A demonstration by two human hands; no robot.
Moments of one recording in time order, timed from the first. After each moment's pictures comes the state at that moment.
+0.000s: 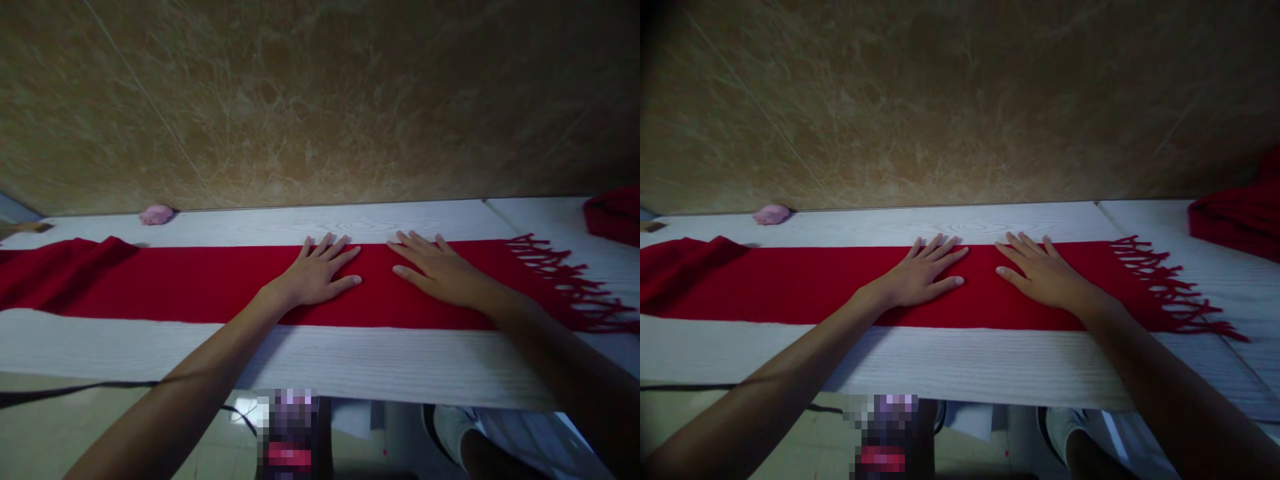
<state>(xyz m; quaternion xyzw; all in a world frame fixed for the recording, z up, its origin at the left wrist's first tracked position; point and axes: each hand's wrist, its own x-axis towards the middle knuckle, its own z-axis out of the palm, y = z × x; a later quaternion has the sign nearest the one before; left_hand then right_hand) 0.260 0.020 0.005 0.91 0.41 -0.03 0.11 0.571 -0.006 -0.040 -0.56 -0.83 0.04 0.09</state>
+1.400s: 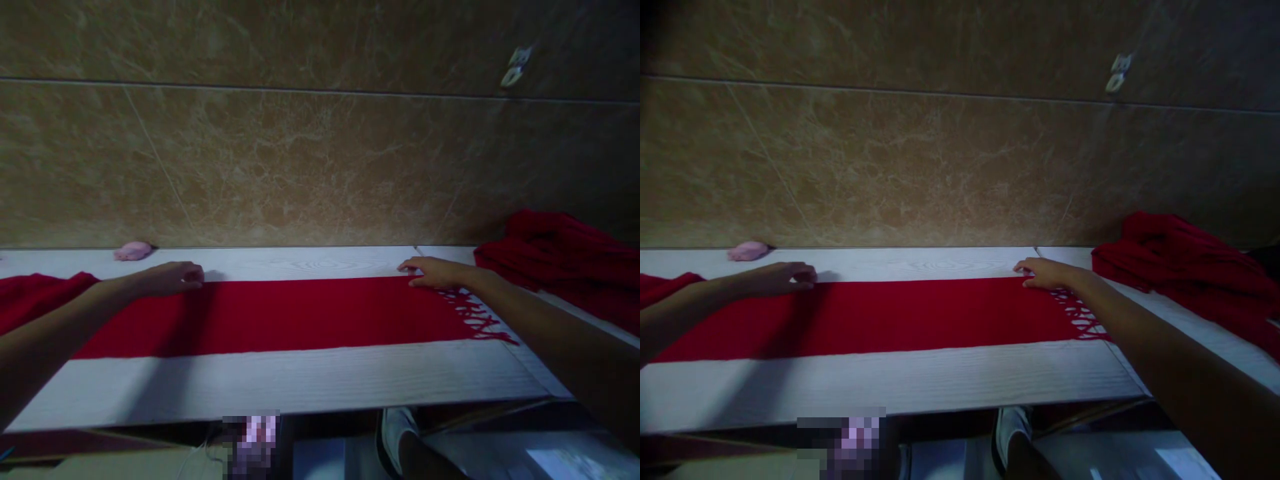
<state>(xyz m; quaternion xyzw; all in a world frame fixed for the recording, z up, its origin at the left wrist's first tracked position) 0.040 0.078 0.045 0.81 0.58 0.10 0.05 0.701 0.031 0.035 -0.57 -0.82 0.09 -0.01</state>
